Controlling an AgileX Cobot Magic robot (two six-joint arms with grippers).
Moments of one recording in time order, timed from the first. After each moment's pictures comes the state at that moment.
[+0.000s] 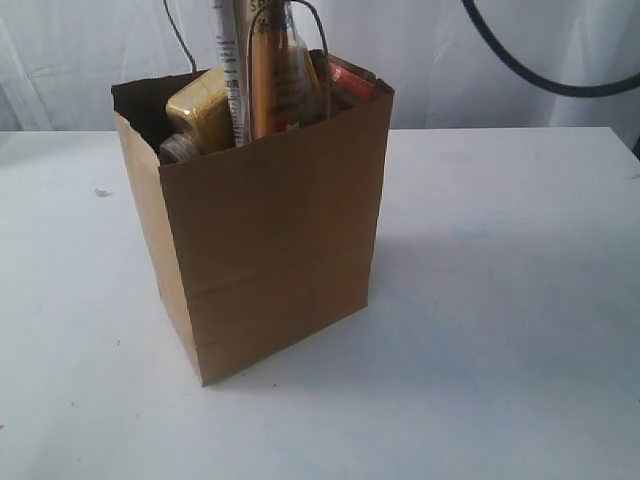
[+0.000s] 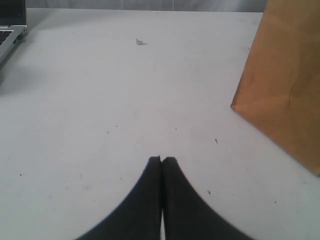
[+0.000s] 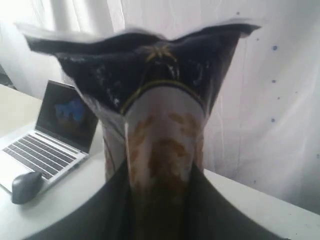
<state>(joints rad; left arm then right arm) 0.01 0.00 0.02 -0.34 0.39 0.28 0.71 1.55 -1.51 -0.08 0.16 0.23</state>
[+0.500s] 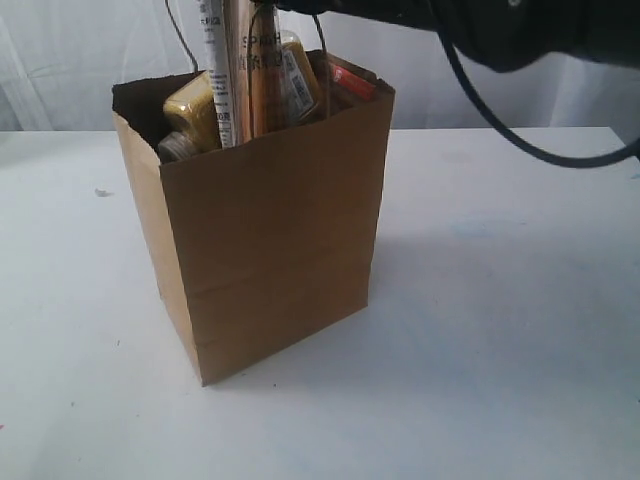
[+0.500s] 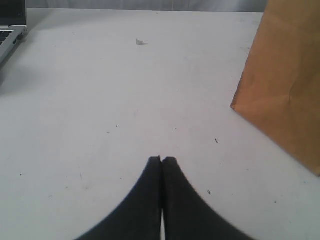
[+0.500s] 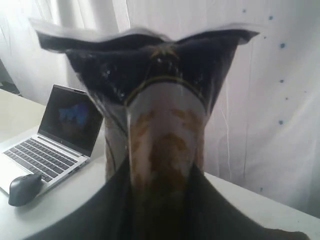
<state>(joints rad) 0.01 0.00 0.02 -0.34 0.39 0.28 0.71 1.55 -1.35 -0.05 -0.05 0.20</state>
